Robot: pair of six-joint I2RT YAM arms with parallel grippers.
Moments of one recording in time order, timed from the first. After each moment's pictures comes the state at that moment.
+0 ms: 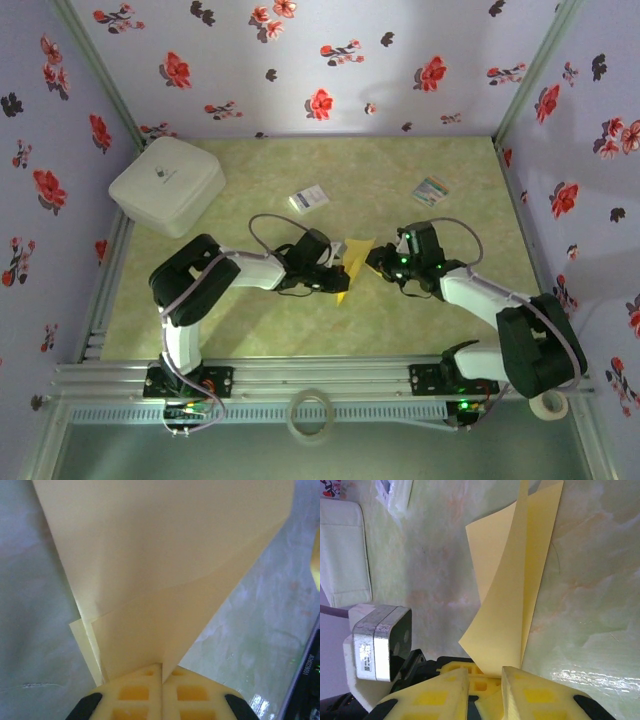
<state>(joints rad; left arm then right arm) -0.88 1.90 0.91 0.16 0.46 -0.71 0.39 1.29 0.51 -0.01 -0.48 0.96</state>
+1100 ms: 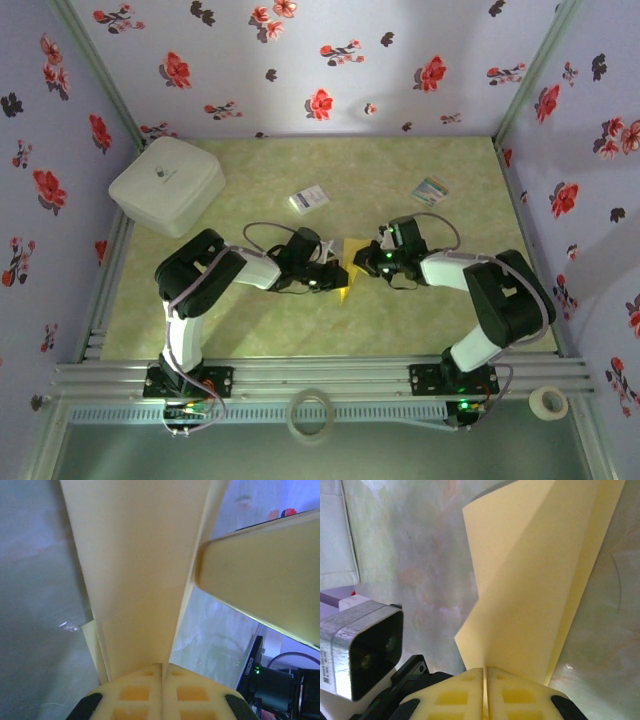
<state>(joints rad) -0.82 1.96 0.85 0.39 0.63 -0.91 0.42 1.58 0.60 0.12 -0.57 0.92</state>
